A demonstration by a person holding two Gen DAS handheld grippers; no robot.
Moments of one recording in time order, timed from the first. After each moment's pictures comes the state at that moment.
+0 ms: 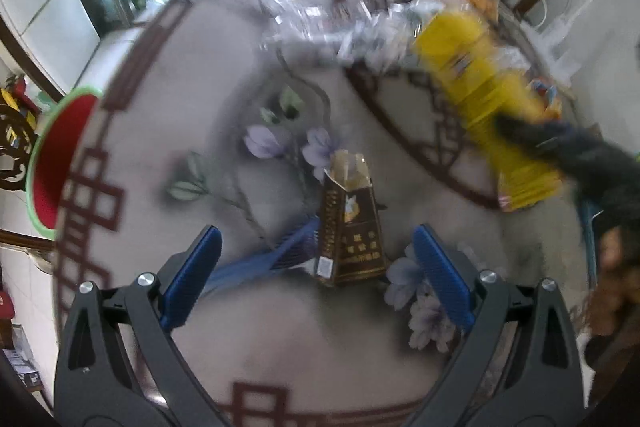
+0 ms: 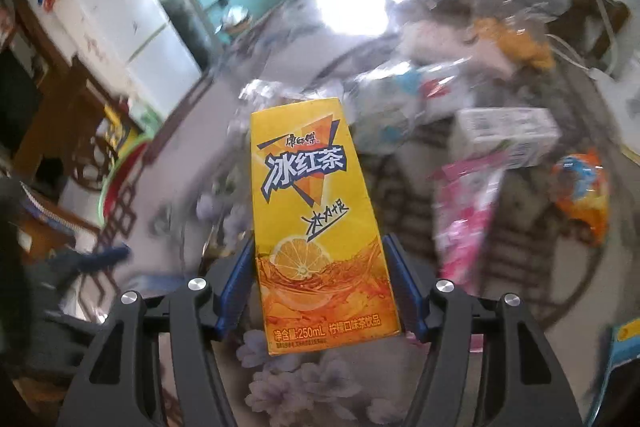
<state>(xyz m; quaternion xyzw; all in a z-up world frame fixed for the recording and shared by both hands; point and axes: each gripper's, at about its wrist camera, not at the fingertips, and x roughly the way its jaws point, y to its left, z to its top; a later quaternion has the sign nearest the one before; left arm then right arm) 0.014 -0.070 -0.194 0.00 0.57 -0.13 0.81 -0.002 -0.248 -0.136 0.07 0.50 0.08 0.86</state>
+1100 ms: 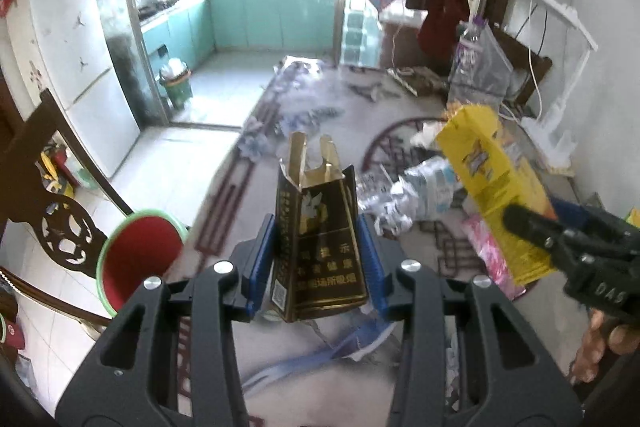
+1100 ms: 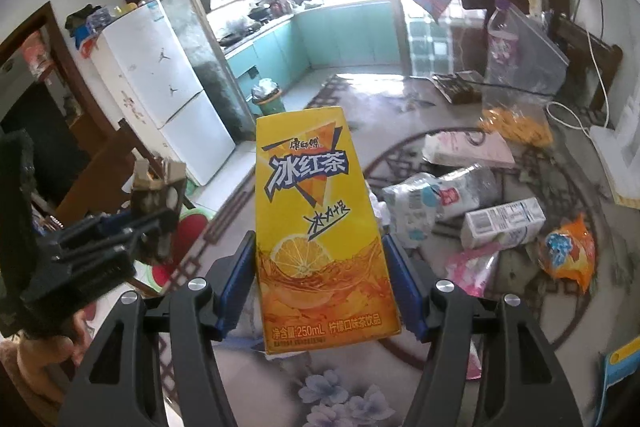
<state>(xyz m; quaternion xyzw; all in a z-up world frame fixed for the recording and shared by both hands) 0.021 -0.031 -0.049 0.02 0.39 -0.08 0.92 -0.006 -0.222 -0.045 0.09 0.39 0.13 0.91</state>
